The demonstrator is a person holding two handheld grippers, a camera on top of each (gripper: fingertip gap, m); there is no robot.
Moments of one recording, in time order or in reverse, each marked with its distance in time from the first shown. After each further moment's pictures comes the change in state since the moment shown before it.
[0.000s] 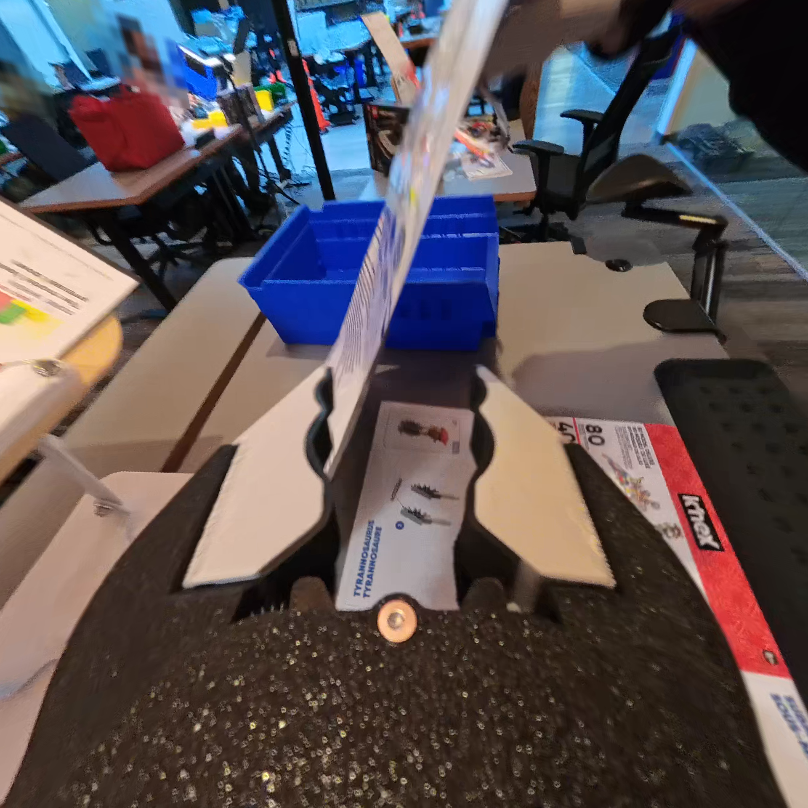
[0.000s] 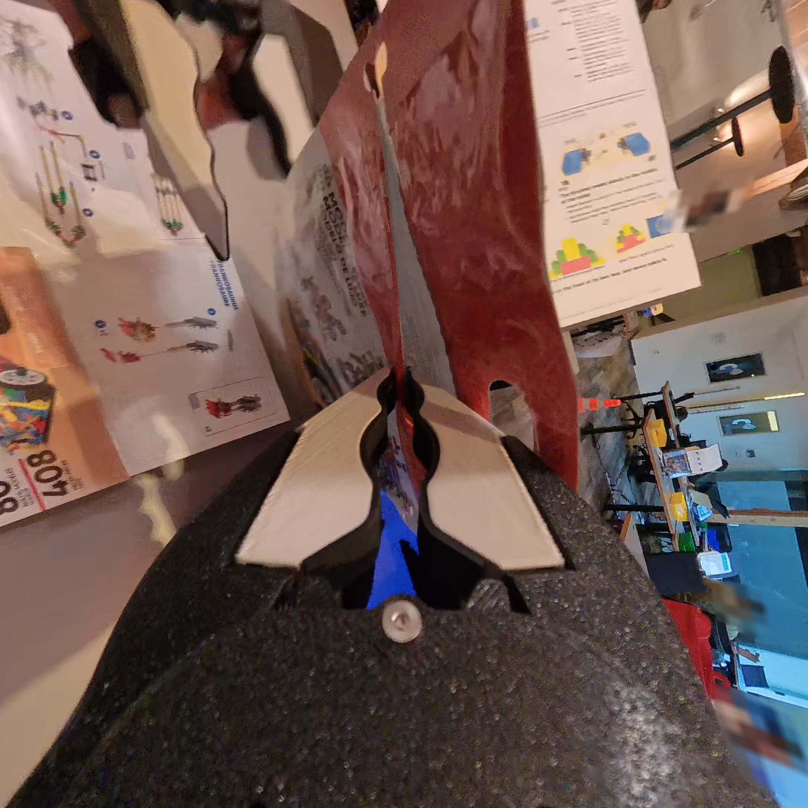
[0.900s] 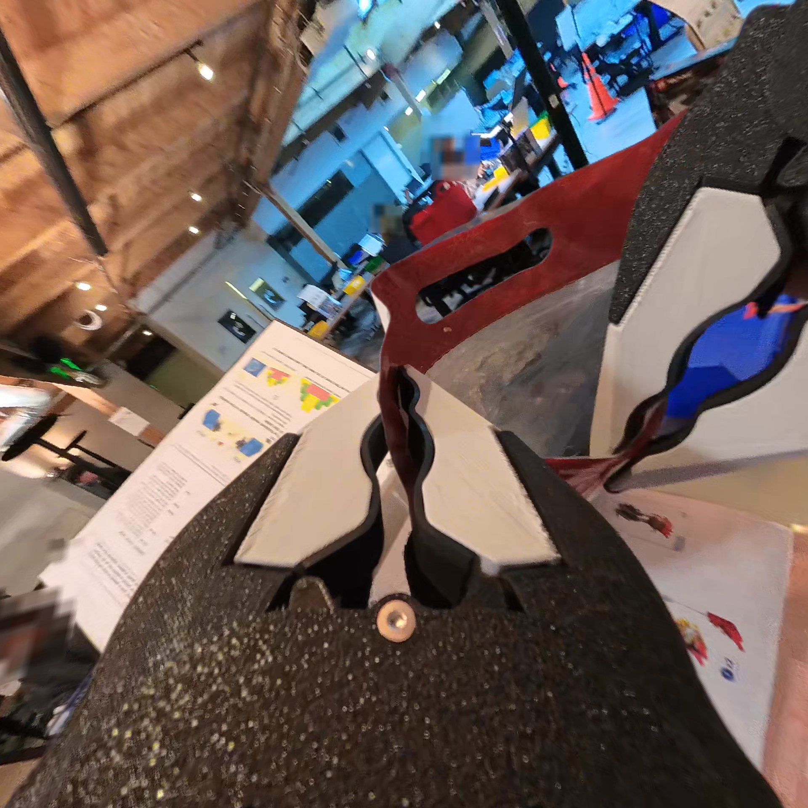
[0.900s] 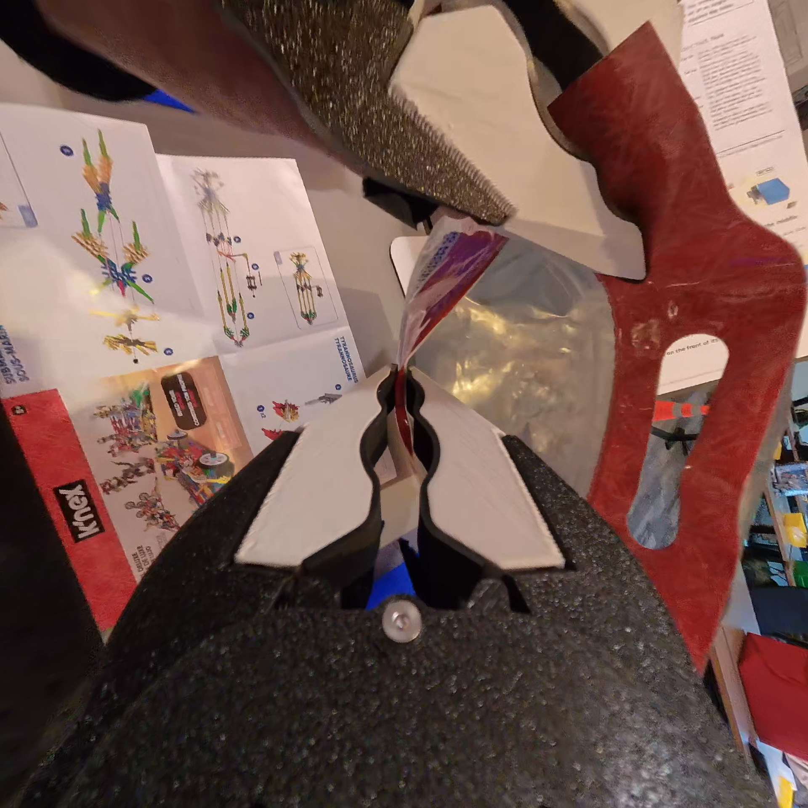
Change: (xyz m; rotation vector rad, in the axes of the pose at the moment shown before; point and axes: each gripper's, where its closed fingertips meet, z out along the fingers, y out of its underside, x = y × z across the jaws) left arm -0.010 -0.138 -0.054 0.018 -0.665 0.471; right arm -0.069 -0.084 0.009 -0.010 -0.151 0.091
